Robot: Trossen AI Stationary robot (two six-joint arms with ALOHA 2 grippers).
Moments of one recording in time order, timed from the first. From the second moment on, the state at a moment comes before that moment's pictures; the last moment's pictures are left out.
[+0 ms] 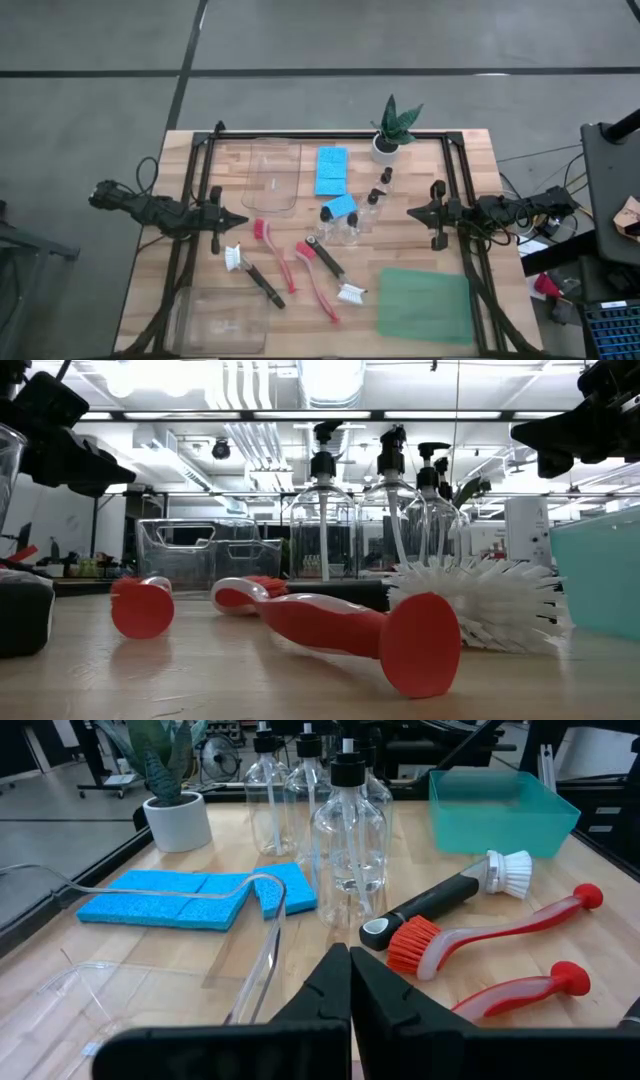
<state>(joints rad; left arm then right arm) -0.35 0.04 0.12 -0.38 -0.44 -0.08 0.25 0.02 0.02 0.06 0.34 0.00</state>
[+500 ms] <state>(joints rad) -0.35 0.04 0.12 -0.38 -0.44 -0.08 0.25 0.02 0.02 0.06 0.34 0.00</state>
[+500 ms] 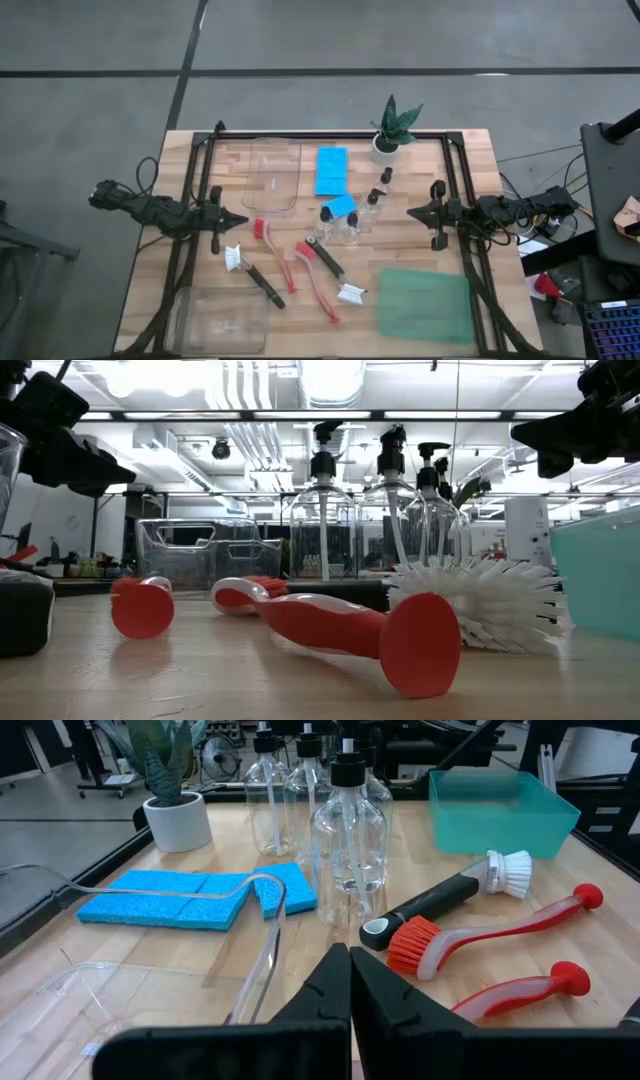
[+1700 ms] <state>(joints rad) -0.35 0.04 0.12 -0.38 -0.44 -0.08 0.06 0.87 0.92 -0.62 0.65 0.71</state>
